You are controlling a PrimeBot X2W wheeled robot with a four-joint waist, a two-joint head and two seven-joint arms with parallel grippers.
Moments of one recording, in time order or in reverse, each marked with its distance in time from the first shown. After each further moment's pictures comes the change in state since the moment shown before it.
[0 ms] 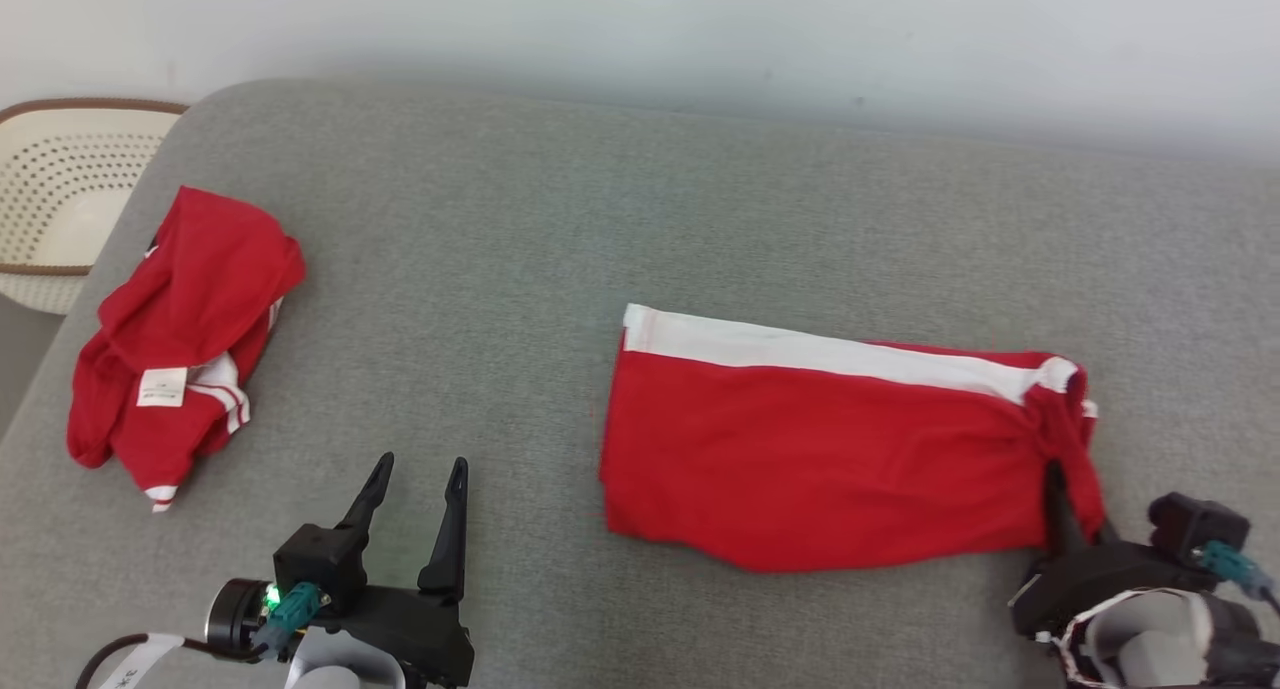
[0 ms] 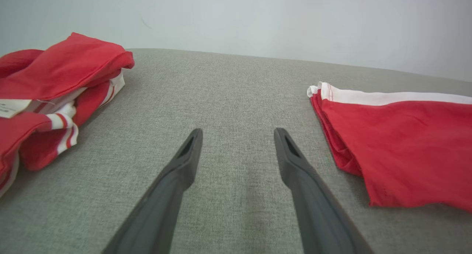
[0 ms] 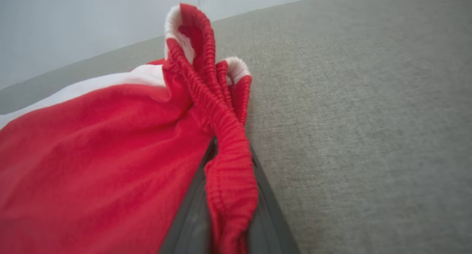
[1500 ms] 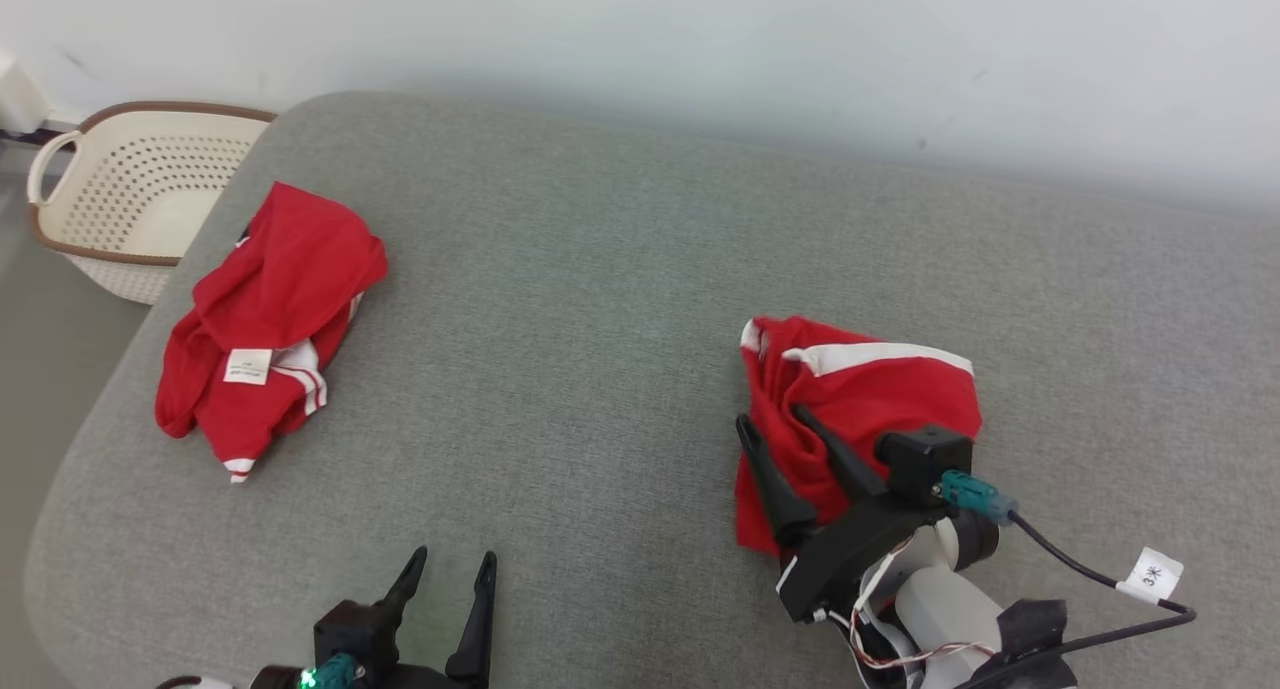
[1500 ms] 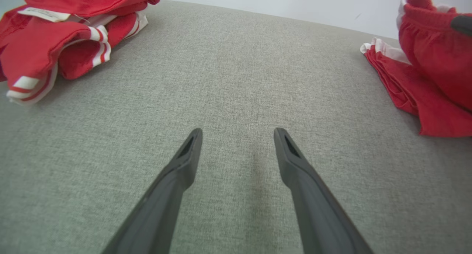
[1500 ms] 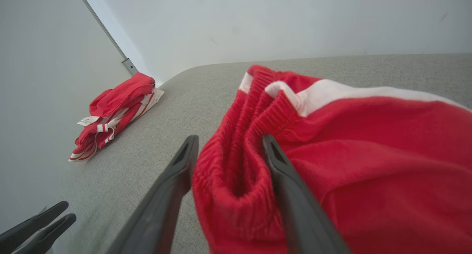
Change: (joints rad) left arm 0.070 0.000 -0.091 0.074 -0.057 0.016 0.000; right arm -0.146 0.042 0.615 -0.073 0.244 -0.001 0.000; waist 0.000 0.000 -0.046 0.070
